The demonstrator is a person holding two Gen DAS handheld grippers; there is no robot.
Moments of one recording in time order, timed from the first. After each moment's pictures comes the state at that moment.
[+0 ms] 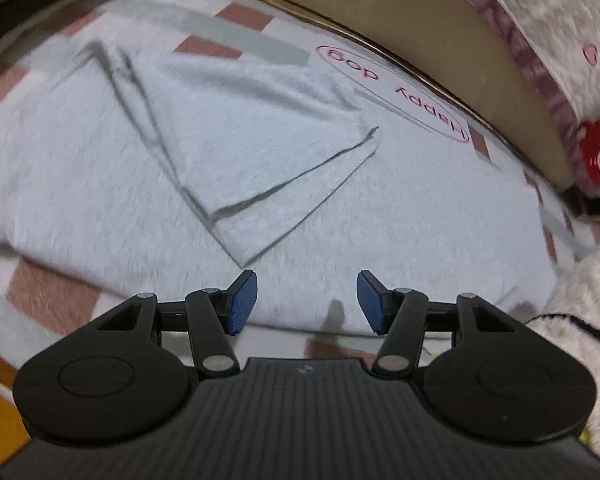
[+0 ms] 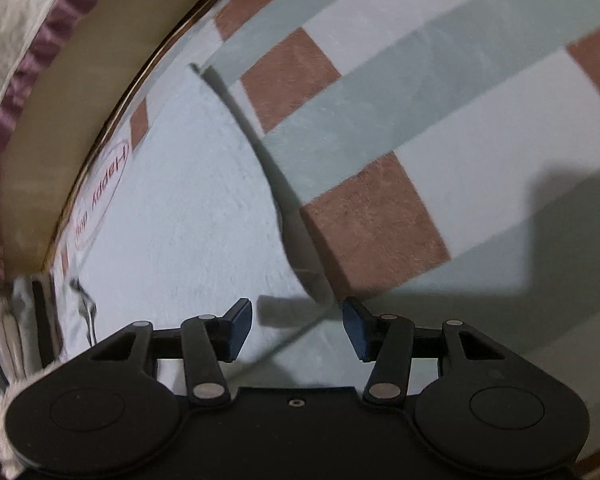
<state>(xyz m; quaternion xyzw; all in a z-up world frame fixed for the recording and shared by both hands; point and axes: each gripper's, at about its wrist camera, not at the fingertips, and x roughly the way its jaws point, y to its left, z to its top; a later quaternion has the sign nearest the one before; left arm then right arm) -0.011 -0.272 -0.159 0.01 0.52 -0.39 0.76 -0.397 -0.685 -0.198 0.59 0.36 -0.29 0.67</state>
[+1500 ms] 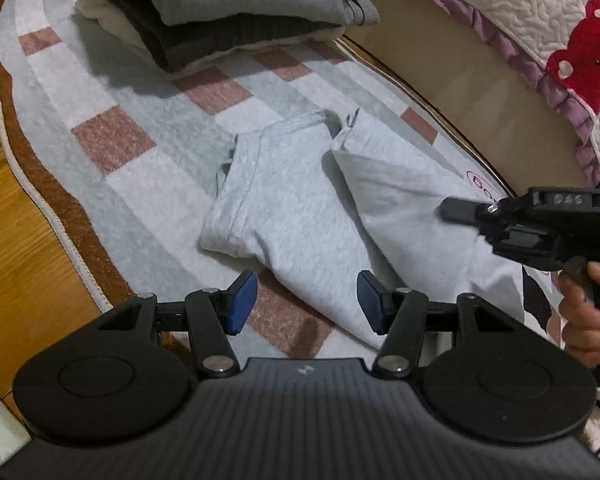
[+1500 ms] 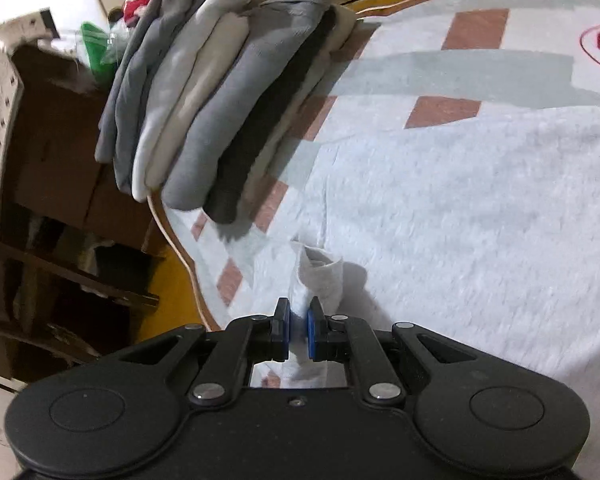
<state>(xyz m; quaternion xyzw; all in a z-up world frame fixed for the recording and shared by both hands) 0.044 -0.130 -0.162 -0.13 0.48 -0.24 0.83 0.037 -0.444 -0.162 0.41 0.43 0.18 0.78</state>
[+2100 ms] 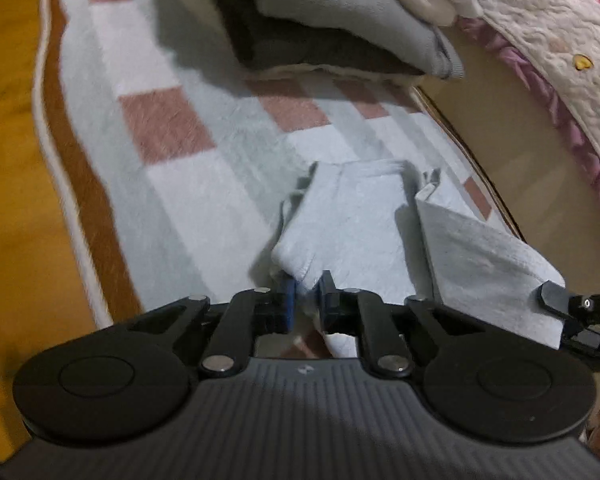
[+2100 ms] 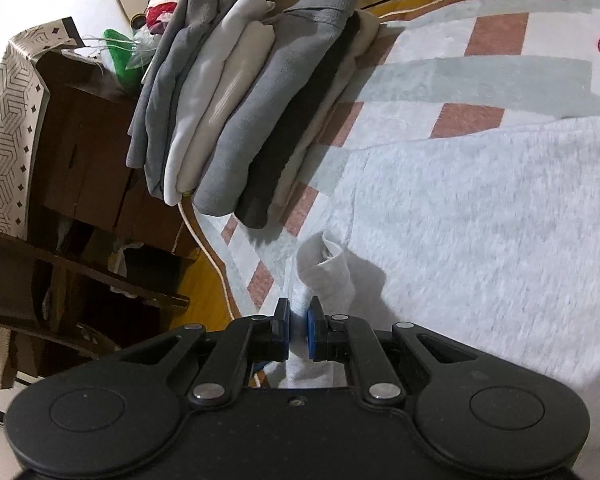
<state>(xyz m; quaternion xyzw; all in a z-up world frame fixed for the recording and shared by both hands) 0.071 -0.119 -0.200 -0.21 0.44 -0.16 0.86 0.037 -0.447 -0.158 0.42 0.42 0.22 0.78</state>
